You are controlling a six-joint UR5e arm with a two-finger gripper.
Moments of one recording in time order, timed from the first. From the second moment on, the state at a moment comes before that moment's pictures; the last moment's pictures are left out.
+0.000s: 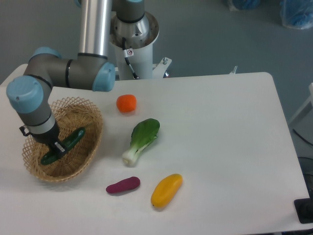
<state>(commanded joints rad) 1.95 -1.95 -1.67 -0.92 1.51 0.63</state>
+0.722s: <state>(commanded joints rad) 2.27 -2.14 -1.35 -1.21 1.55 0.93</state>
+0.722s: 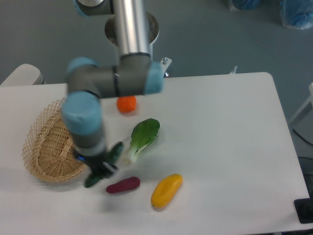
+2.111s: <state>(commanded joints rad) 2.50 -2.37 -1.04 -1.27 1.55 1.31</state>
